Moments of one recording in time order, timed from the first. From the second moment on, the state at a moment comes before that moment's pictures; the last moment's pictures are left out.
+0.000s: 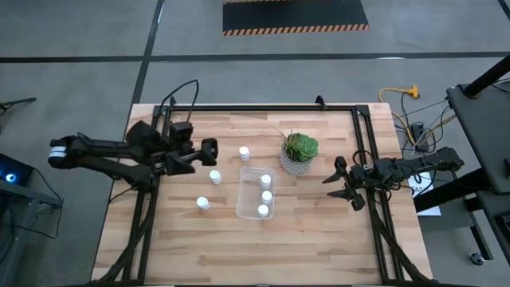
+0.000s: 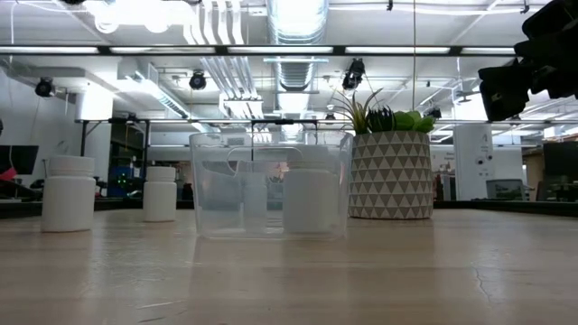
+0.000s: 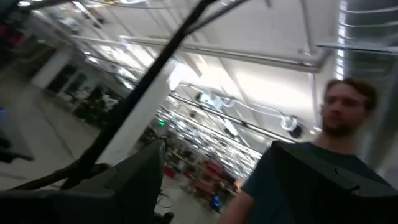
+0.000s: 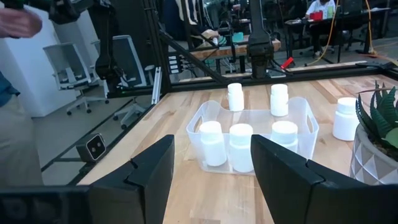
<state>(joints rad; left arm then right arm) 0.04 0.98 0.74 0.91 0.58 -1.01 0.25 0.08 0.01 0.03 0.00 0.21</state>
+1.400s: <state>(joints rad) -0.31 1.40 1.83 -1.37 0.02 -0.66 0.25 0.08 0.01 0.03 0.00 0.21</state>
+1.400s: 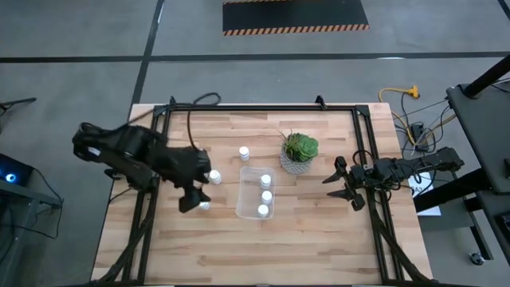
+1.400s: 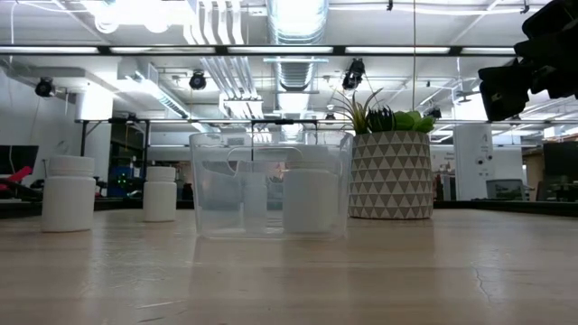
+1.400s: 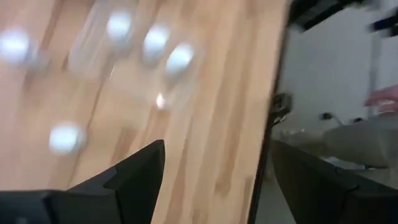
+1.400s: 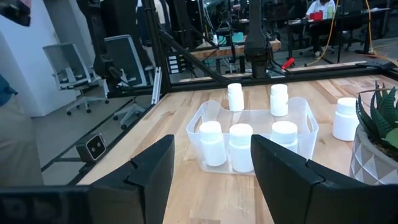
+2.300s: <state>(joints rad) -0.39 1.50 1.49 -1.57 -0.03 -1.47 0.25 0.08 0.01 0.03 0.00 0.21</state>
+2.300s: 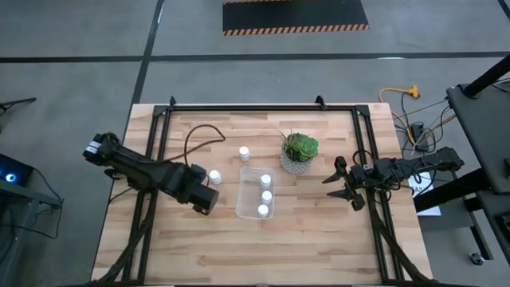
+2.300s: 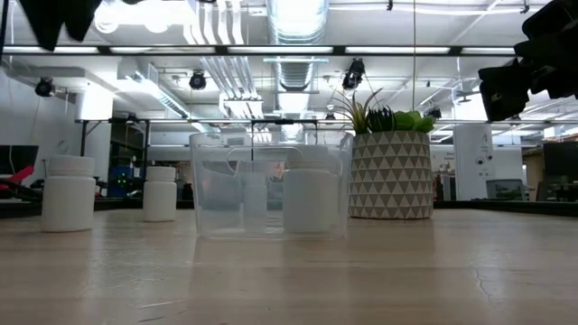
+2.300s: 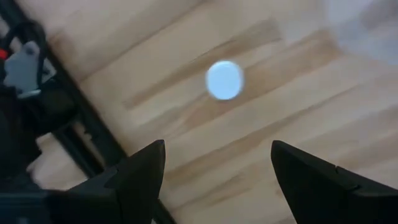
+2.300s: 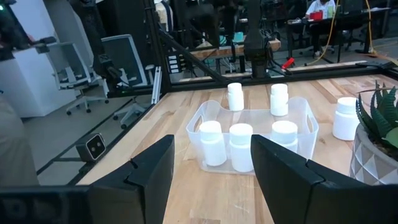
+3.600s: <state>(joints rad) -0.28 1.49 1.16 -1.21 0.12 -1.25 0.25 0.08 0.01 0.03 0.00 0.21</state>
